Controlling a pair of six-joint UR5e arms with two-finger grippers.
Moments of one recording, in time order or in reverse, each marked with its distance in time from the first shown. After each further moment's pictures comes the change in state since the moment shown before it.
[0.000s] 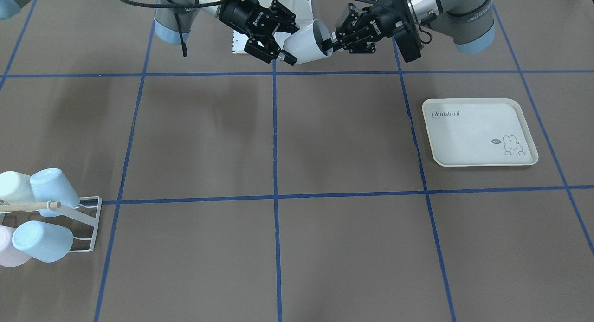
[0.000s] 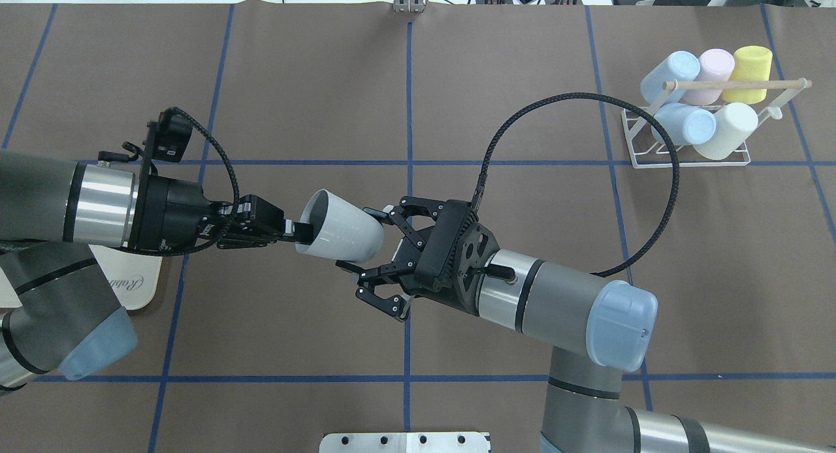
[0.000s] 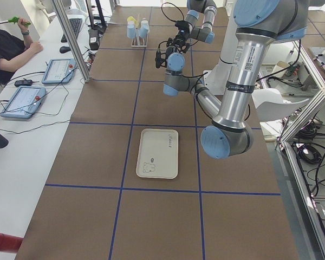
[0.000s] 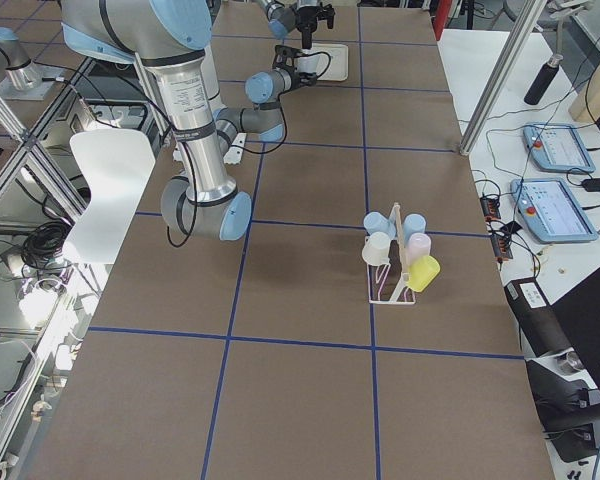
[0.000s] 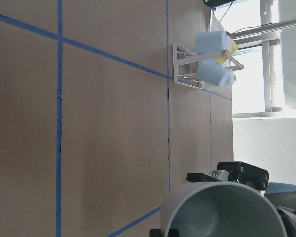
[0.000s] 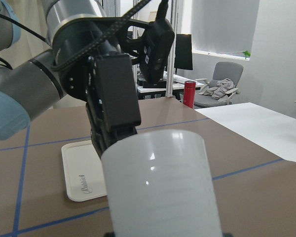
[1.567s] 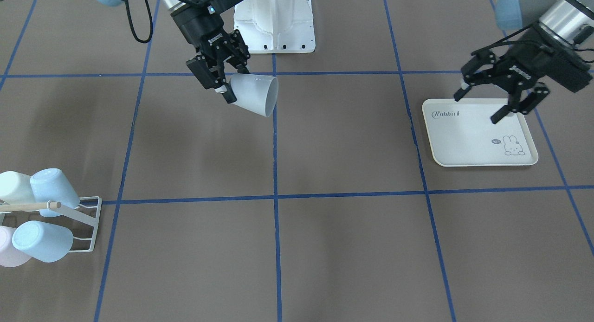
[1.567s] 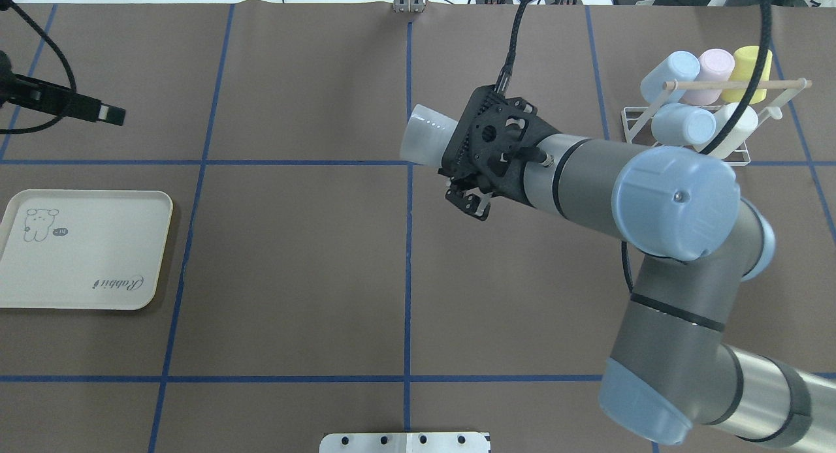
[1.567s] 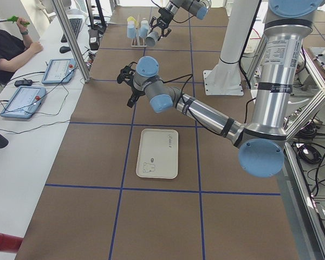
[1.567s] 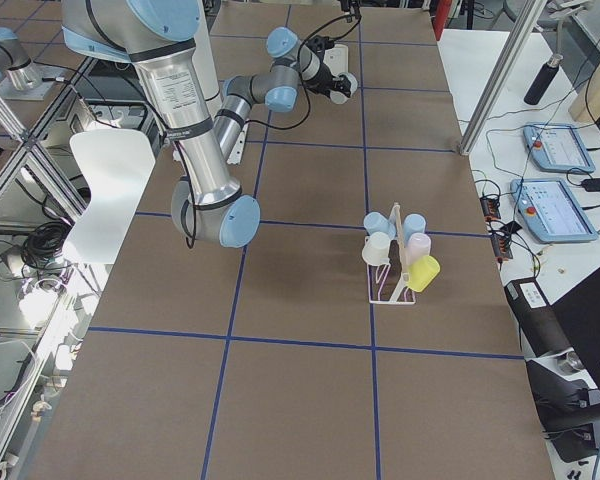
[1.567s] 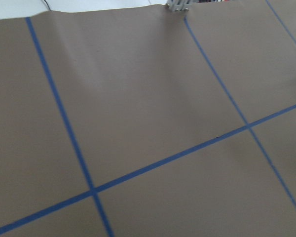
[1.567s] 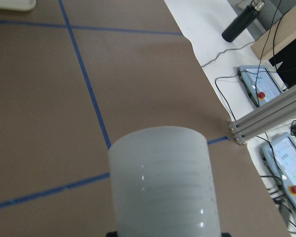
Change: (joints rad) left arm -0.575 0.178 -0.011 0.688 -0.202 1.186; right arm 0.292 -0.012 0.371 -1.104 0.055 -0.328
